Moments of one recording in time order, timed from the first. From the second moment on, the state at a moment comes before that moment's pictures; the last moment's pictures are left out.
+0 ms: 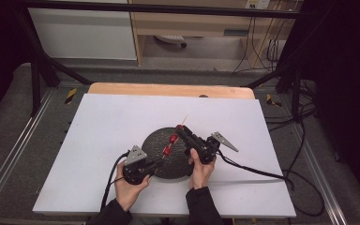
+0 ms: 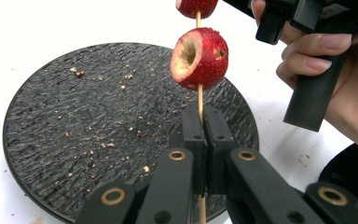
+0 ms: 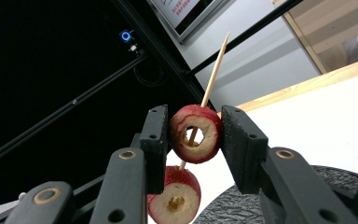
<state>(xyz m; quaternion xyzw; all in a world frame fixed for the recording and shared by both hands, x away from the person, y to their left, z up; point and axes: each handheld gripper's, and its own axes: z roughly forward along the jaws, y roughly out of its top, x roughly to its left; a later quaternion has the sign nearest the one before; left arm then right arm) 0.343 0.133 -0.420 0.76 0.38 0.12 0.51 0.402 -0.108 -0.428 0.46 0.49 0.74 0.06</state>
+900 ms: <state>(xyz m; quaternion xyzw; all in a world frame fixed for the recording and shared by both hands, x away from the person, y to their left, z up) 0.345 0.178 -0.418 0.79 0.38 0.11 0.47 0.406 -0.153 -0.421 0.38 0.75 0.53 0.10</state>
